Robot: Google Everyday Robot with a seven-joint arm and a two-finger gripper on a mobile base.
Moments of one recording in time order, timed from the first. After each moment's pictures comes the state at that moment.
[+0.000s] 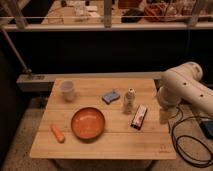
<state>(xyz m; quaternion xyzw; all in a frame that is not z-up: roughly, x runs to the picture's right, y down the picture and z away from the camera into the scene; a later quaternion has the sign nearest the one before) 0.283 0.108 0.684 -0.28 0.02 0.02 0.96</state>
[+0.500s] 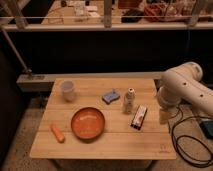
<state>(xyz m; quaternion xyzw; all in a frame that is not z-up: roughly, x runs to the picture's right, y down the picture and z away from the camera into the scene) 0.282 0.108 0.684 -0.28 0.02 0.02 0.96</state>
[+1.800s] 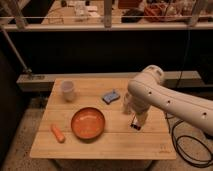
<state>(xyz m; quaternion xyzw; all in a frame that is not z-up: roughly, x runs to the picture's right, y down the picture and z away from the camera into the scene) 0.158 0.112 0.681 -0.25 -0.01 -0.14 0.96</state>
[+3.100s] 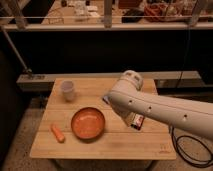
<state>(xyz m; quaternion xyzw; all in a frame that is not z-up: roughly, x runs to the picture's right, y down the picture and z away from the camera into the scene) 0.081 0.119 0.679 -0.22 -0.07 -0.32 0.92</state>
